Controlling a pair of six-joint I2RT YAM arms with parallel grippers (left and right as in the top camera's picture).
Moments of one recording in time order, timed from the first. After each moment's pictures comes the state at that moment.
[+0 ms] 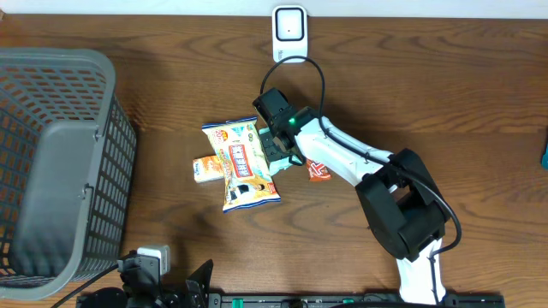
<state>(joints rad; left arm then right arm) 0.00 0.01 0.73 -1.39 0.36 -0.14 0.67 2.11 1.49 -0.64 0.04 0.33</state>
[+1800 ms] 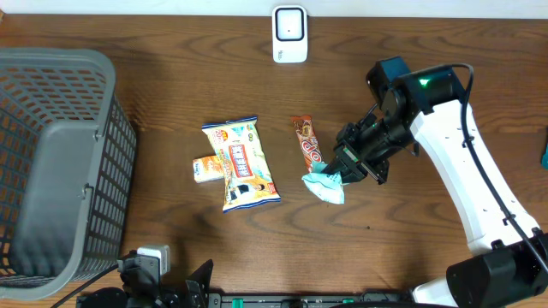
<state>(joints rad) 0.00 0.01 0.73 -1.39 0.36 -0.14 0.31 1.67 1.62 -1.62 -0.75 0.86</state>
